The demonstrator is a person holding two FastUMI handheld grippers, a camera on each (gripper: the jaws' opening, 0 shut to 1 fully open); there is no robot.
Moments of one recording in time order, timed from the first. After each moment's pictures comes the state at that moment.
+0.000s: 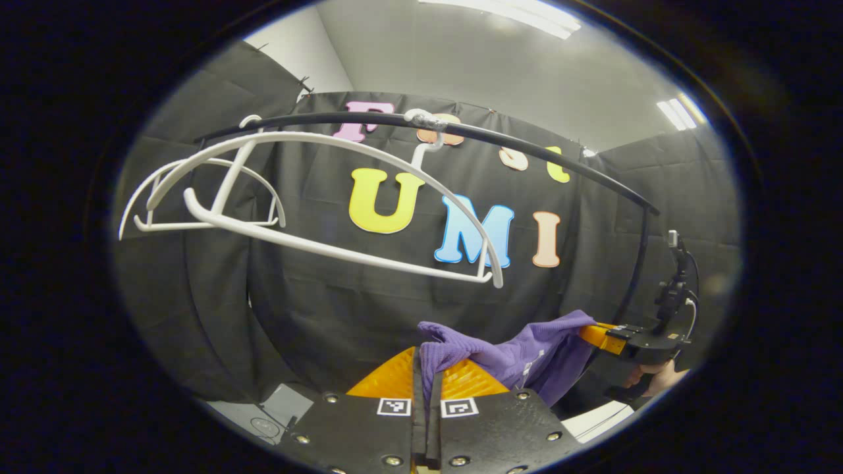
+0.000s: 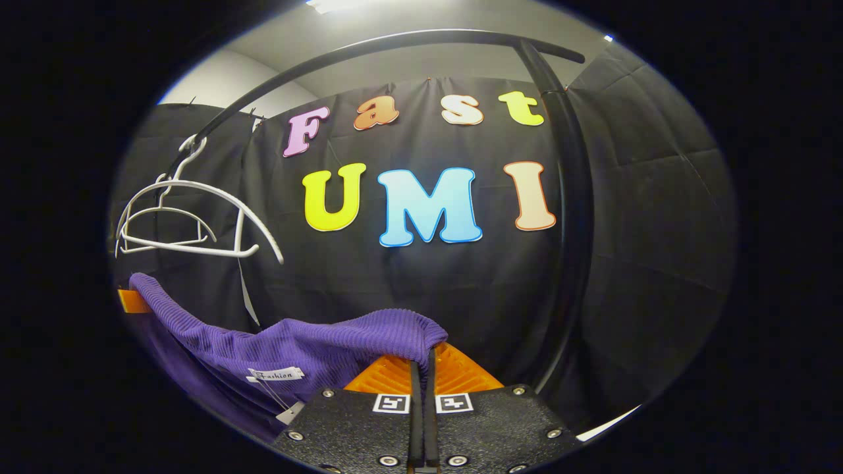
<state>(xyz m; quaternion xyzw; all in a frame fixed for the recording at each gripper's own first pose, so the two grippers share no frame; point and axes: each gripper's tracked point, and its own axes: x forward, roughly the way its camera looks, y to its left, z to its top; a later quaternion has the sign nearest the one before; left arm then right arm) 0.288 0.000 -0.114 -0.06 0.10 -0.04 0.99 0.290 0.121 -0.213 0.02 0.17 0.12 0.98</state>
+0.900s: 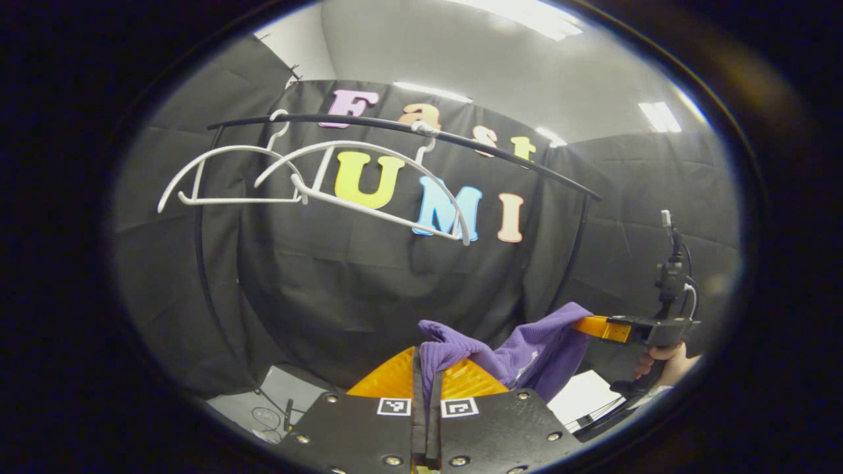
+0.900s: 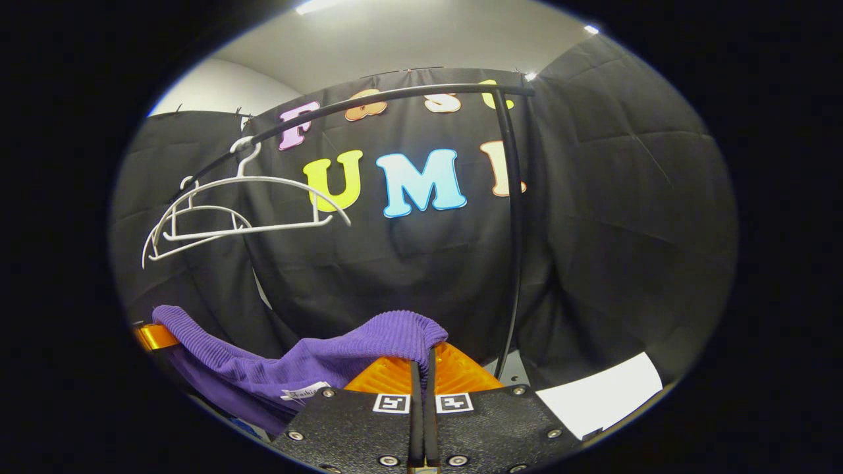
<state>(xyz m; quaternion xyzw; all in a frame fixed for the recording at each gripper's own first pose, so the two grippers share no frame) 0.147 0.045 -0.116 -0.05 0.15 -0.14 0.98 0.105 0.154 -0.193 0.05 0.23 0.07 0.97</state>
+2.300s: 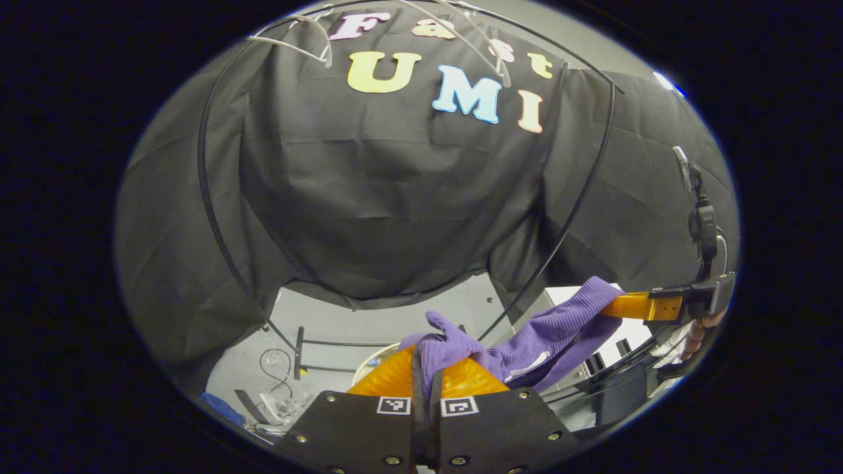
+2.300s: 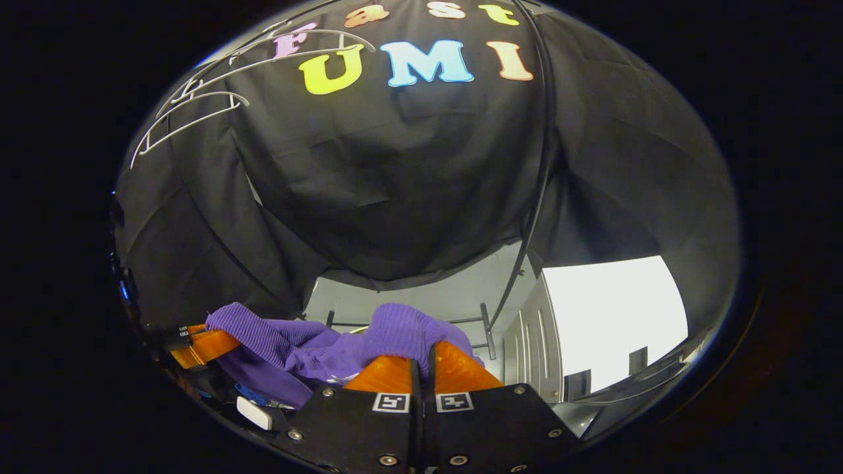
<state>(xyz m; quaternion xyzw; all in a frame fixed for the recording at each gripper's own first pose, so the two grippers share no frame) 0.091 0.099 -0.371 -0.02 0.37 -0.13 0.92 -0.028 0.222 -0.393 0.04 0.46 0.06 0.88</state>
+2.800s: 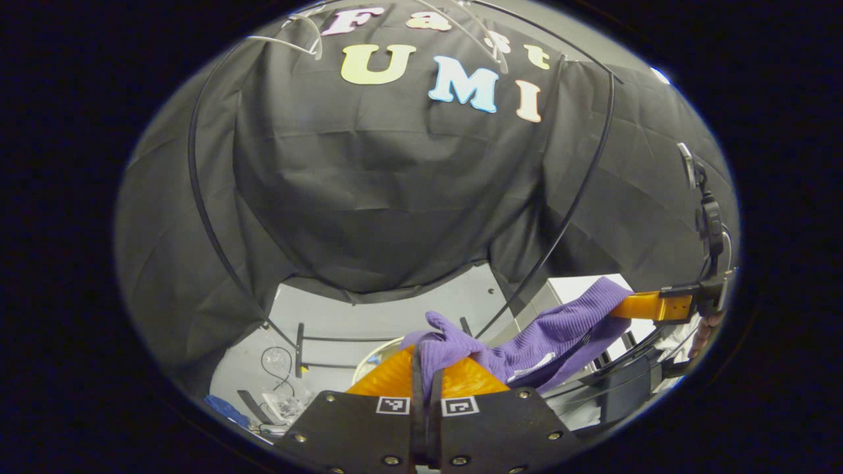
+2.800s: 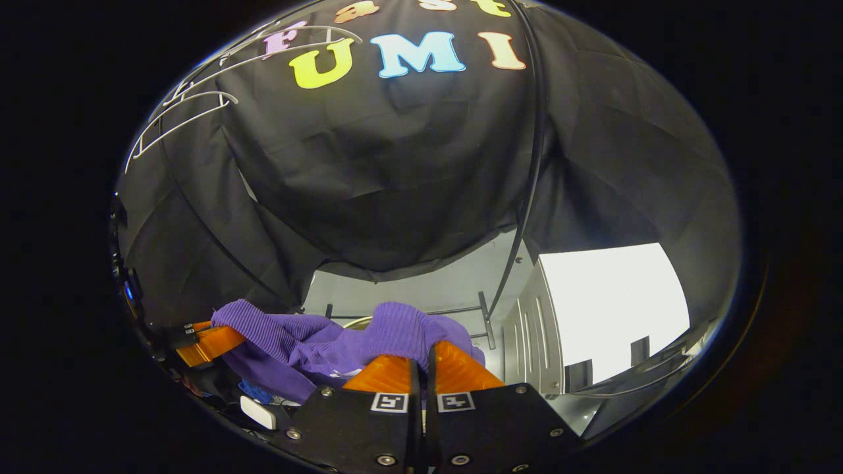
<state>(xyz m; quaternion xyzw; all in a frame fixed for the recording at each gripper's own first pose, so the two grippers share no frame) 0.095 0.101 -0.393 -0.01 0.38 -0.13 0.91 -0.036 0.217 -0.392 0.05 0.48 0.05 0.87</state>
